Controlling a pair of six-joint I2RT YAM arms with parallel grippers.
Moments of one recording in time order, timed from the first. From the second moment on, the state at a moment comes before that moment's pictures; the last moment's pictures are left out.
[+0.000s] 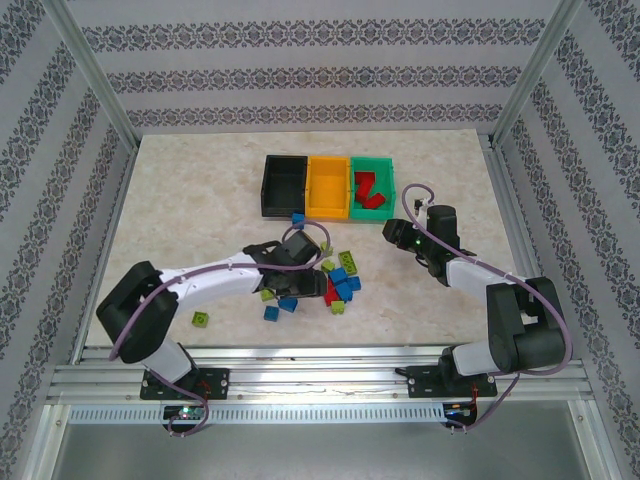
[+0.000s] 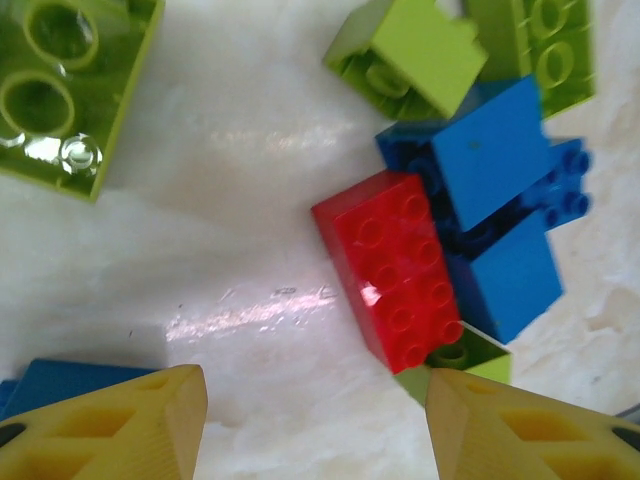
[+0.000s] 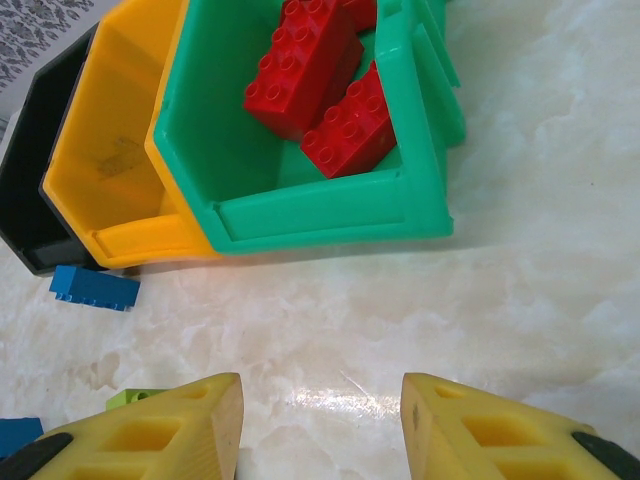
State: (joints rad) left arm -0.82 1.60 0.98 -0.53 0.12 -0.87; right arm 0.12 1.42 0.56 0.24 -0.36 0.53
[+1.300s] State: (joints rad) left arm -0.85 1.83 1.23 -0.79 0.01 -0.79; right arm 0.12 1.42 0.56 0.24 -0.36 0.53
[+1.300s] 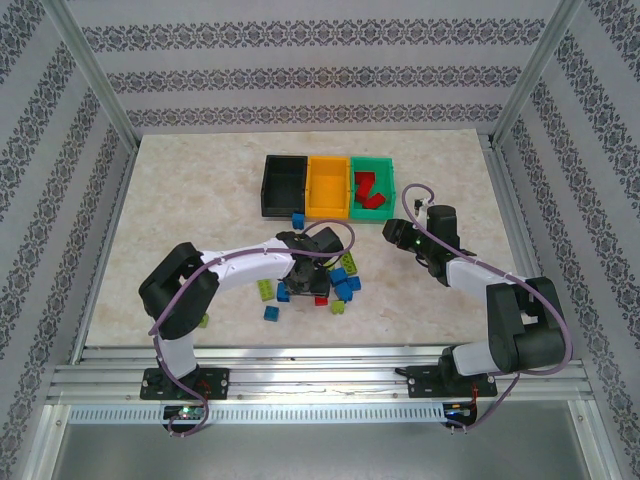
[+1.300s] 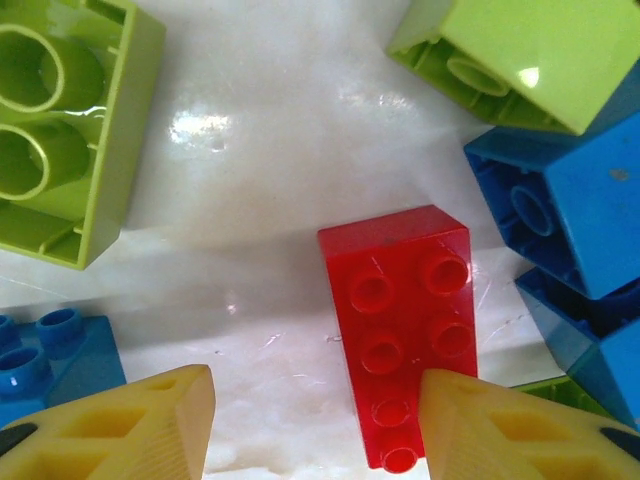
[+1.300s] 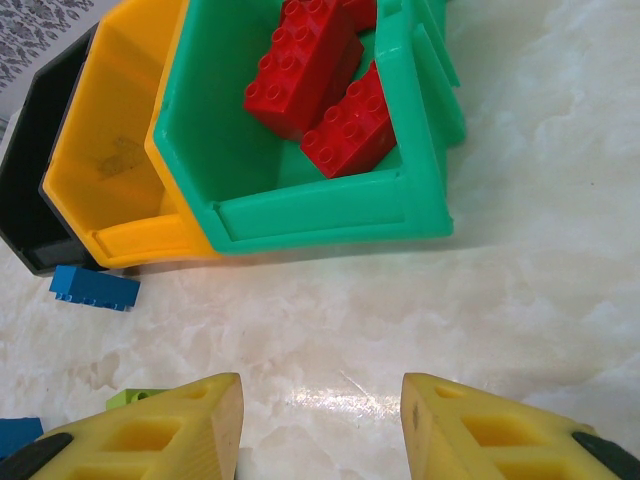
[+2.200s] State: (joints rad) left arm -0.87 1.90 1.27 -0.75 0.05 -0.81; right arm 0.12 1.43 0.56 0.24 -0.36 0.53
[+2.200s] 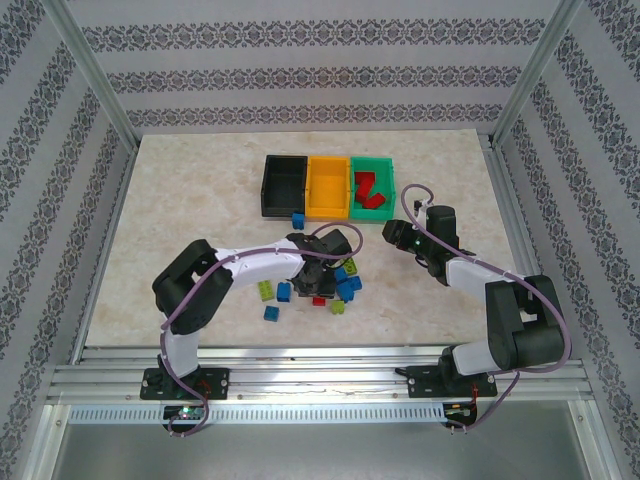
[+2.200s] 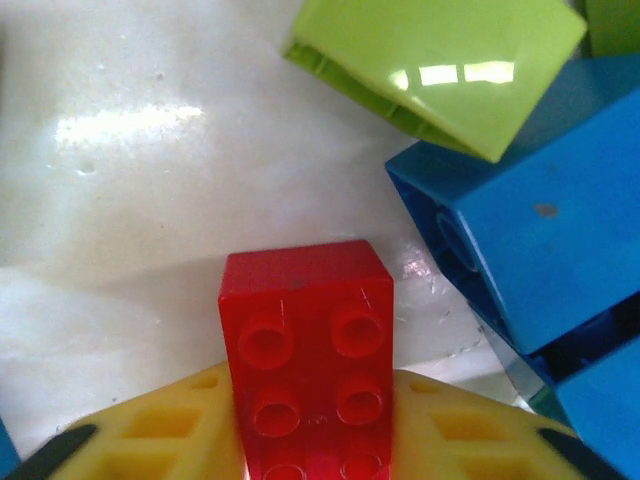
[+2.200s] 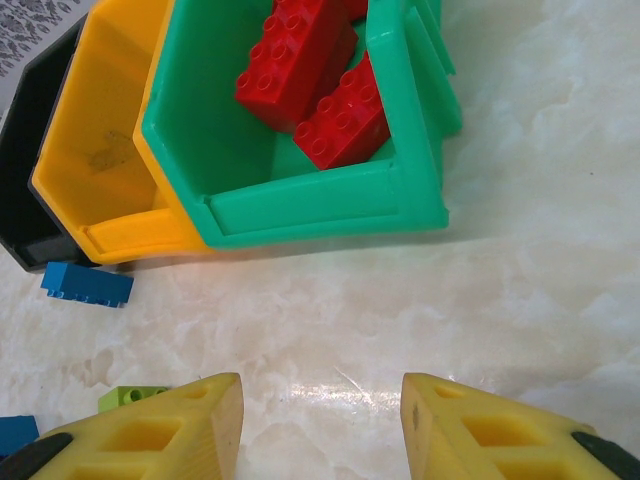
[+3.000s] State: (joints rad) left arm -0.76 2.03 1.91 -0.60 0.07 -0.67; right arm 0.10 1.43 0.56 0.24 -0.37 0.53
